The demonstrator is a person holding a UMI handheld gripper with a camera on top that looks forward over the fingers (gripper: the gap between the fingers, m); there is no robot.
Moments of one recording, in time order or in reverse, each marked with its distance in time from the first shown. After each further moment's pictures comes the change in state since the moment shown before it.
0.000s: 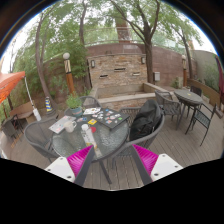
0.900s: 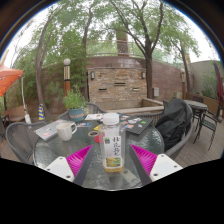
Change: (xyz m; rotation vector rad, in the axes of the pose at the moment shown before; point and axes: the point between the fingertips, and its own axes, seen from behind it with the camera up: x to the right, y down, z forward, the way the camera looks) arm -0.156 0.077 0.303 0.226 0.072 -0.038
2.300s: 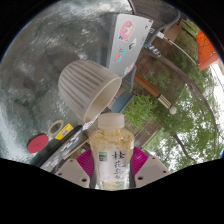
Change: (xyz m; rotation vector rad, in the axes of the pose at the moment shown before) arm -0.197 -0.109 0.271 0.048 0.214 -2.285
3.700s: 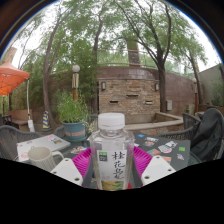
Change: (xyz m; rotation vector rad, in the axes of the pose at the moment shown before) arm -0.119 0.035 0.033 0.163 -0.088 2.259
